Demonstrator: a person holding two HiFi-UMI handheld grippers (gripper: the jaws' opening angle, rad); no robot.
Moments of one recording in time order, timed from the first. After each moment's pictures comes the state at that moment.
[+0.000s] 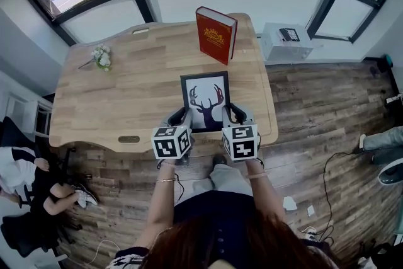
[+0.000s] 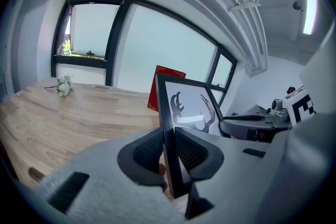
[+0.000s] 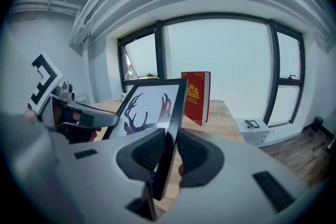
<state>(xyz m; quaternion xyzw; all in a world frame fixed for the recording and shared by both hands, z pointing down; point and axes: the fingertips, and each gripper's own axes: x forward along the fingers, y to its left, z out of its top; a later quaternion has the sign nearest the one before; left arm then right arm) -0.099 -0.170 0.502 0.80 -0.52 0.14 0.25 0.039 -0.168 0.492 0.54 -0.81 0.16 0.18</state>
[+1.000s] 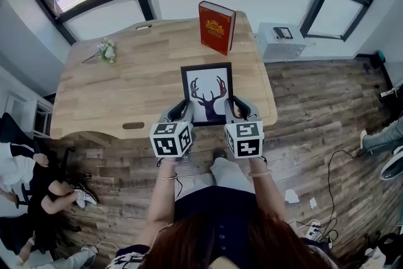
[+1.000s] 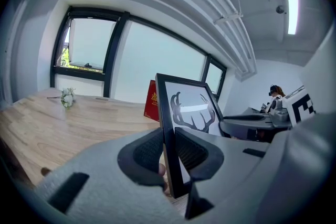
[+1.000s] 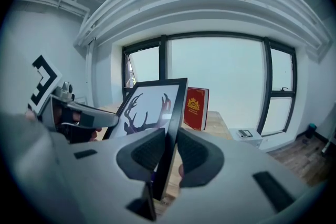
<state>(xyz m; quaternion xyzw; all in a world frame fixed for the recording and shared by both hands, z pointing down) -0.113 -0.099 0.453 0.83 -0.51 0.10 0.20 0.025 -0.091 0.440 0.57 -0.80 0.10 0.15</state>
